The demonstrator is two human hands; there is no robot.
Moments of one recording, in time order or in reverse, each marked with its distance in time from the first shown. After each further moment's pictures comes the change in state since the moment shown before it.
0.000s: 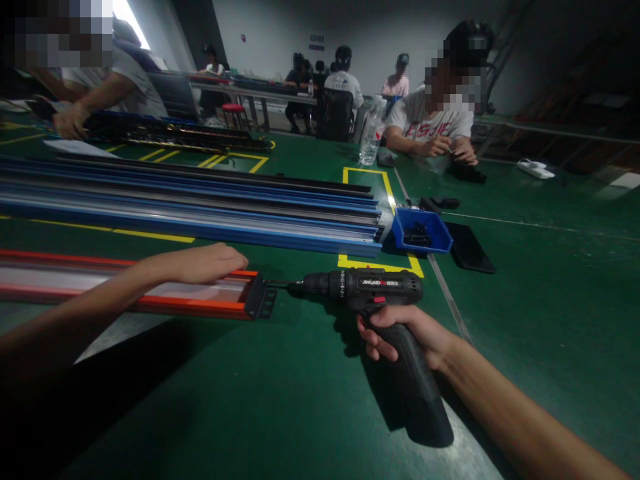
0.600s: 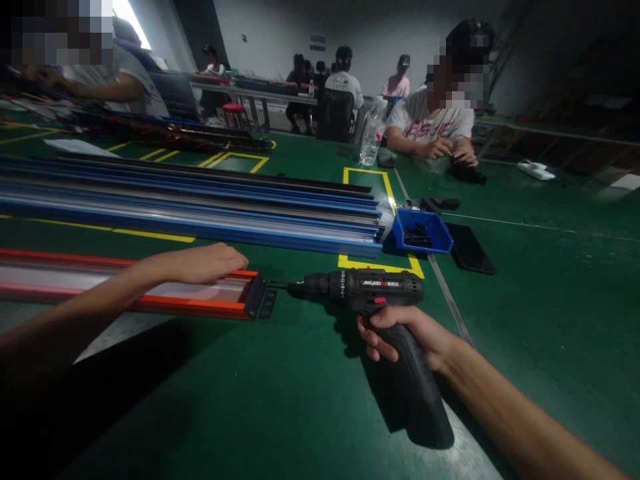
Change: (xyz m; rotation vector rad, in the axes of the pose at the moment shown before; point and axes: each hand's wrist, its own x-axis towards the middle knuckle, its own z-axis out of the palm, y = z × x) left_hand -0.001 -0.005 0.003 0.030 0.025 0.054; right_hand 0.001 0.001 -0.001 0.009 -0.006 0.007
